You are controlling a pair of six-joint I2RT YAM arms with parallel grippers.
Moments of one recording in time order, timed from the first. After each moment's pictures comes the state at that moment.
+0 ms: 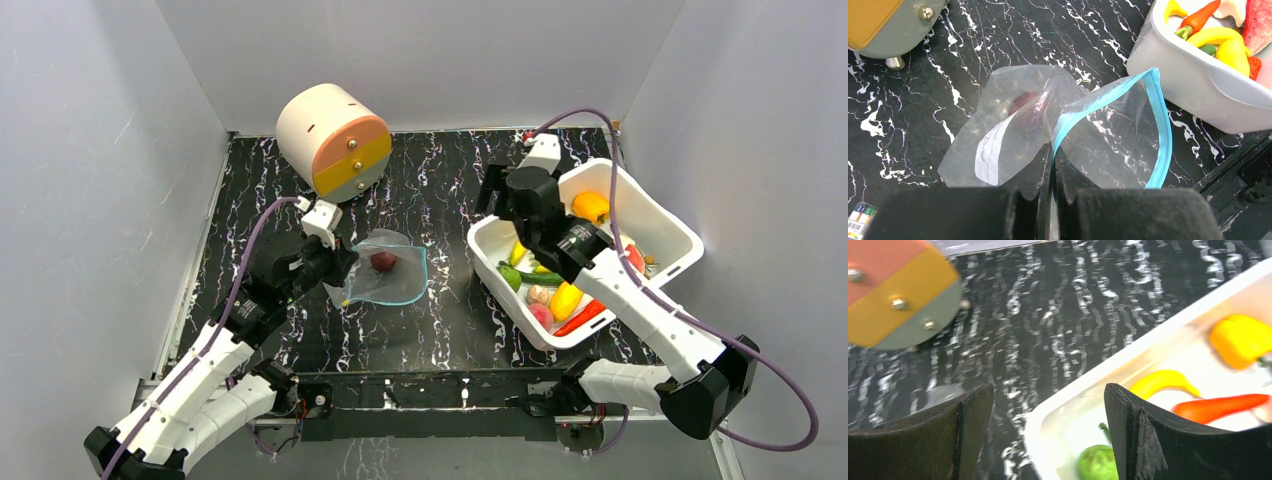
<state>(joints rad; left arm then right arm) -0.57 0.74 0.73 -0.40 0.04 -0.18 0.69 1.16 1.16 -0.40 0.53 0.44</state>
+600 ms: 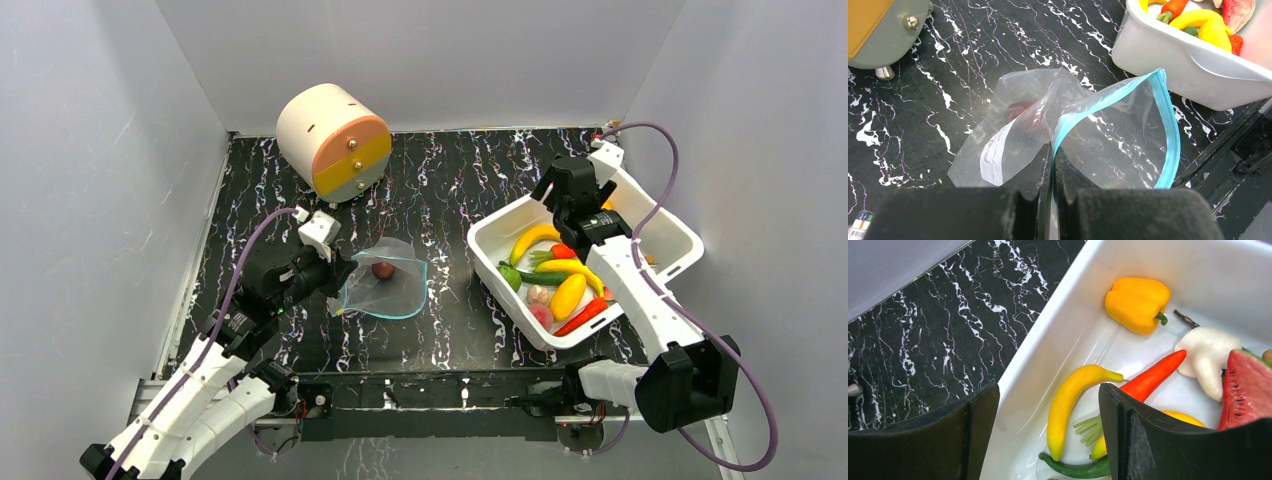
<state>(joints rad) -0.57 0.64 0.70 -0.44 0.12 -0.11 0.26 1.20 1.05 -0.38 0.54 0.52</state>
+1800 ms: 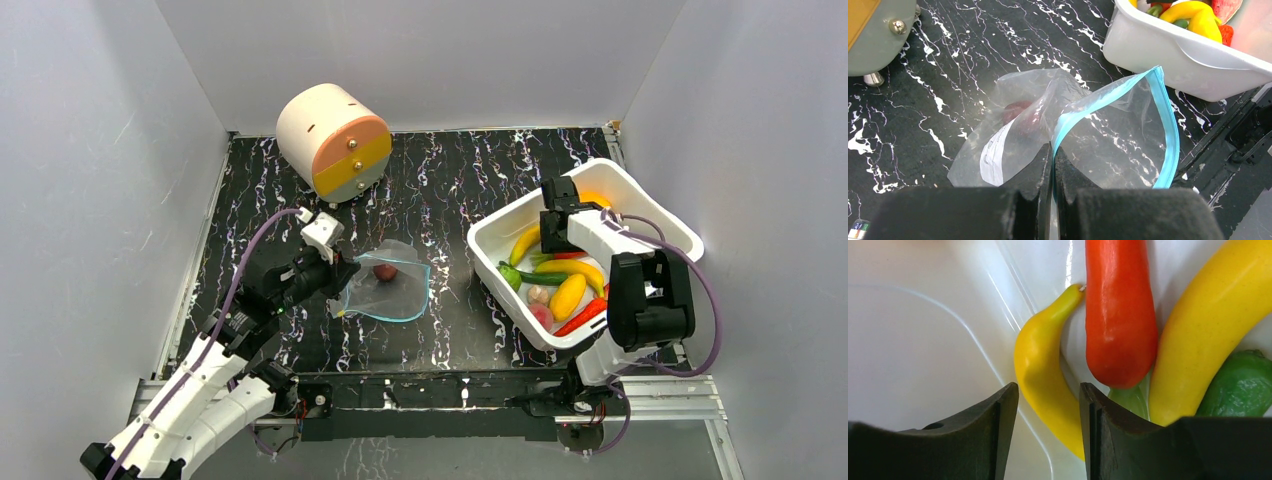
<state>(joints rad) -0.57 0.65 0.70 -0.44 0.17 -0.09 0.11 1.59 0.99 -0.54 0.38 1.66</state>
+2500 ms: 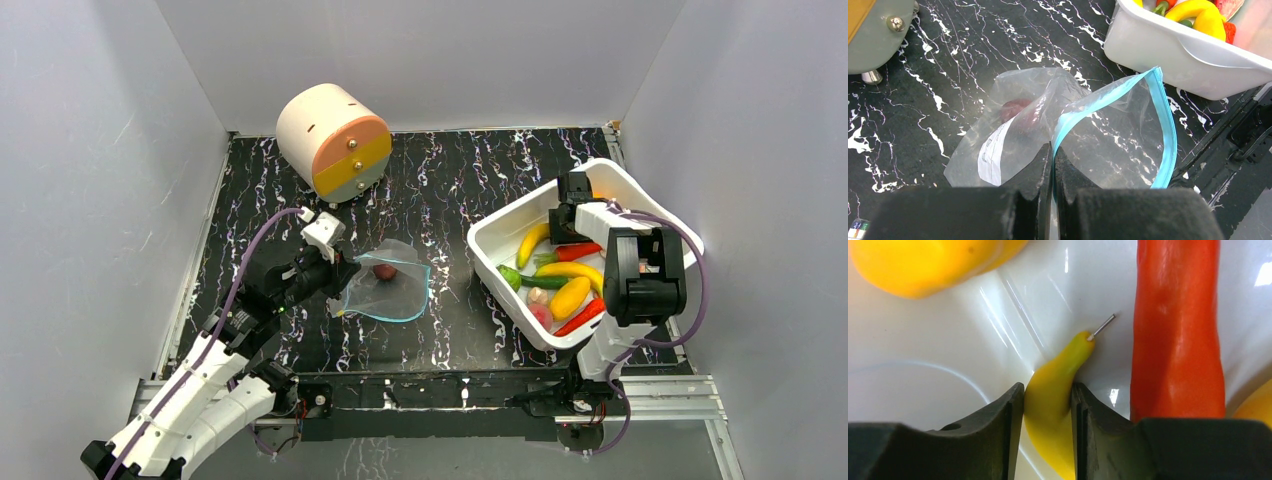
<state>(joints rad) -0.57 0.66 0.70 -0.44 0.17 -0.09 -0.01 1.75 1.05 -0.41 0.28 1.55</state>
